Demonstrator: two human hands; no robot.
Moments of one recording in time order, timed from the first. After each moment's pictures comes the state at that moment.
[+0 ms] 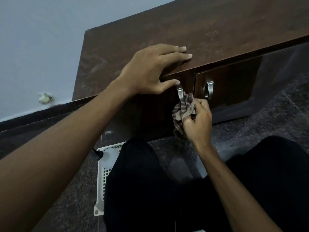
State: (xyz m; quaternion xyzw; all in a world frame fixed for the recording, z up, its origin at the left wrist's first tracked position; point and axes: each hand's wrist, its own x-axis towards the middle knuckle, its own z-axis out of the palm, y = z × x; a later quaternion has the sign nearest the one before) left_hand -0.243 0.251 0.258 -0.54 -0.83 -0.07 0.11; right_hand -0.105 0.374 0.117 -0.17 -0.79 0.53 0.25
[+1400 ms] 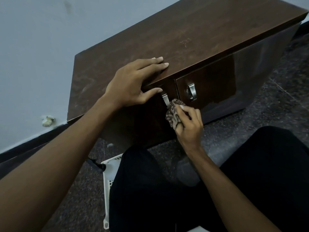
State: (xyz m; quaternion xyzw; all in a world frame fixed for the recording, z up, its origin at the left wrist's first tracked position) left_hand -0.239 0.251 0.256 -0.54 -0.83 -0.08 0.12; right_hand -0.110 0.376 0.061 -0.12 -0.81 0.36 0.44
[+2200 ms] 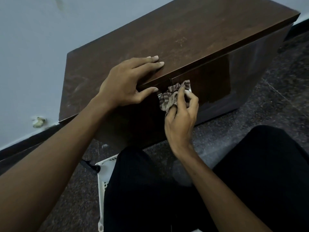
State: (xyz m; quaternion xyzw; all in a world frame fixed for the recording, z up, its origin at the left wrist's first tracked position) left_hand -0.239 0.250 0.255 -0.54 -0.83 -0.08 0.13; right_hand -0.116 0.355 0.124 -0.24 -0.76 0.42 0.43
